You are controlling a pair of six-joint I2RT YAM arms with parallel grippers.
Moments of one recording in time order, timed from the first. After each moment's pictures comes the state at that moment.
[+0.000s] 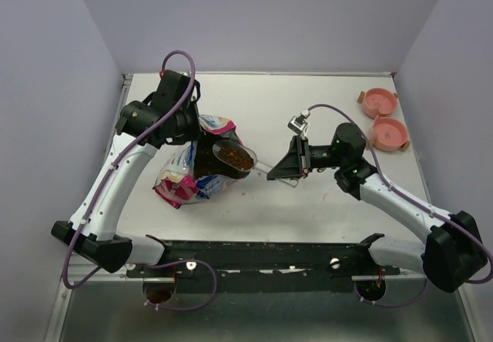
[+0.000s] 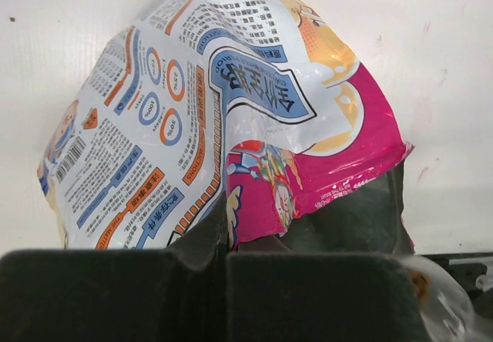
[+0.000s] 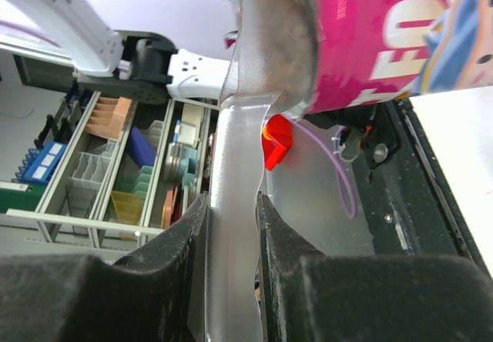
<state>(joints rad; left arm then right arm) -0.47 1.32 1.68 -1.20 -0.10 -0.57 0.53 1.21 0.70 0.49 -1.09 1.21</state>
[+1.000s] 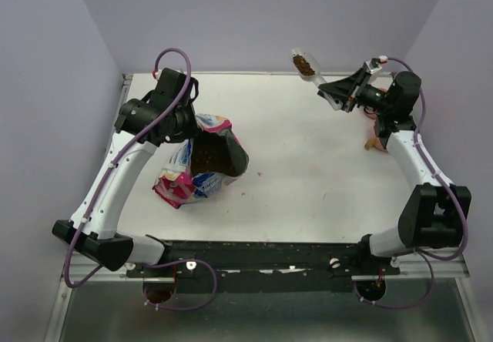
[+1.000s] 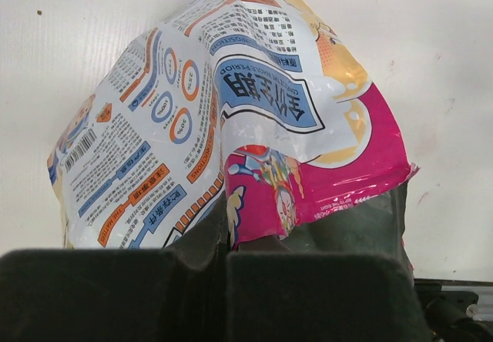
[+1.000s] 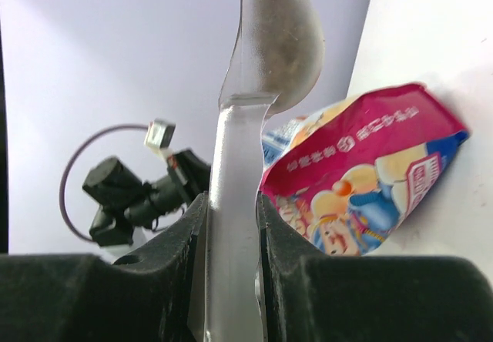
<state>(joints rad) -0.45 1.36 1.73 -1.25 -0.20 -0.64 -0.01 1.44 1.14 0.34 -1.04 1.35</state>
